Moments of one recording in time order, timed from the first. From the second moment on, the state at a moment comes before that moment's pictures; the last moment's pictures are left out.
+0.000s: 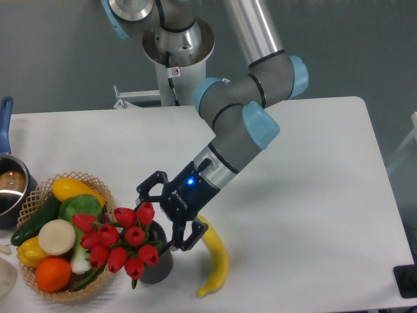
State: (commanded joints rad) arm 2.44 -2.03 -1.66 -0.74 0.54 1.15
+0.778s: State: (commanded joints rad) arm 2.48 -1.96 -1.65 -0.74 0.54 0.93
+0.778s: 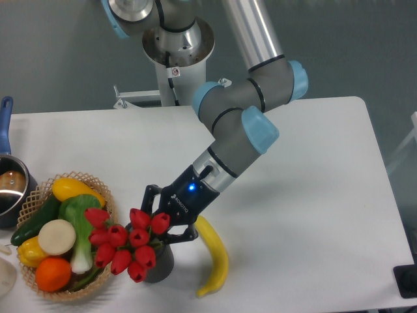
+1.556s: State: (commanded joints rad) arm 2.53 -1.94 -1.49 -0.74 0.36 0.59
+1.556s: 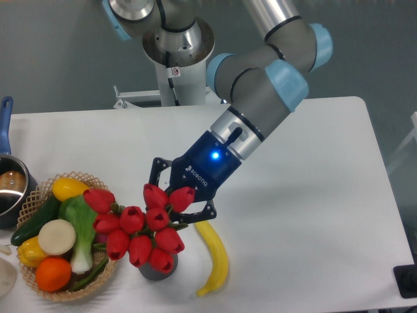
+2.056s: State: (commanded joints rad) arm 2.64 -1.94 -1.39 -0.74 0.28 0.52
